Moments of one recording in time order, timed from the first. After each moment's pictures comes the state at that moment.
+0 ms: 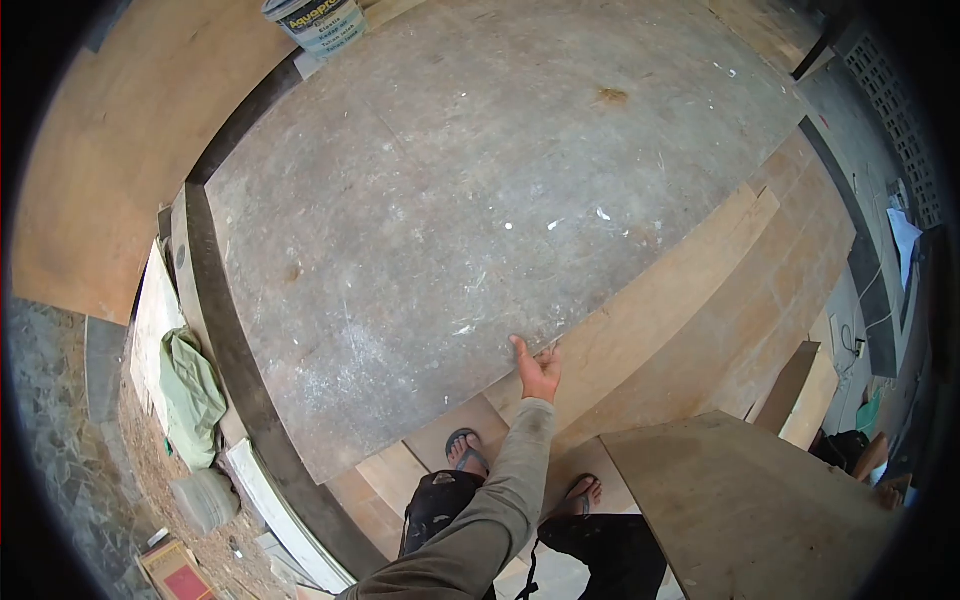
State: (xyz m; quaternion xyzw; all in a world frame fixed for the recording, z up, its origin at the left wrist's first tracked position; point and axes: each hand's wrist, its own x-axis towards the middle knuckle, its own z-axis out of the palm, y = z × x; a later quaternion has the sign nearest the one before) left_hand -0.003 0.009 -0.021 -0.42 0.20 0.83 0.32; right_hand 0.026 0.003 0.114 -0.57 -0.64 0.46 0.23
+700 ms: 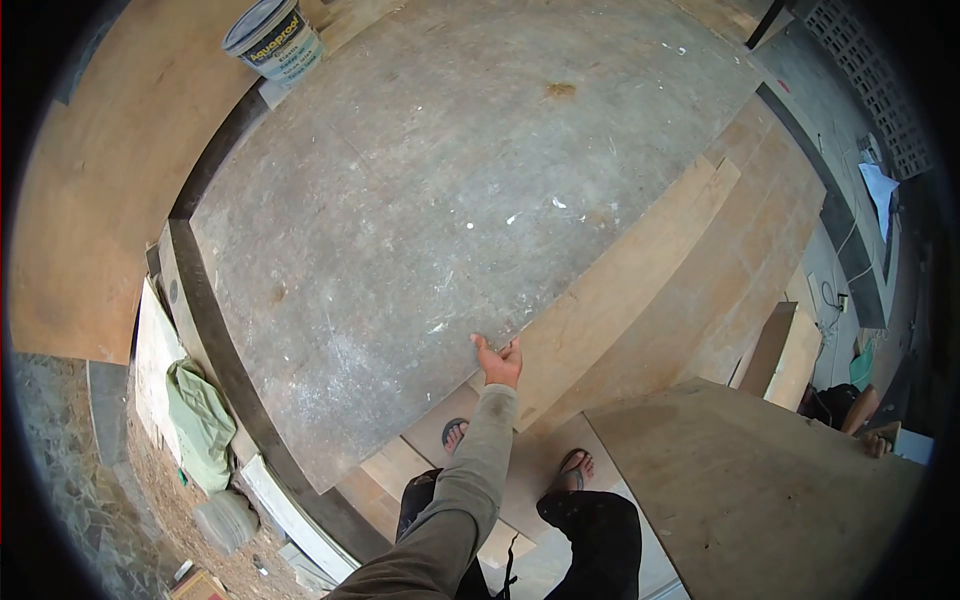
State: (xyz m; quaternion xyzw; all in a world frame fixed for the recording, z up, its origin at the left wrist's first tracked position) left_hand -0.023 -0.010 -0.015 -0.47 0.20 0.80 0.31; right_hand 0.119 0.021 0.232 -0.65 -0.49 0.45 0.37
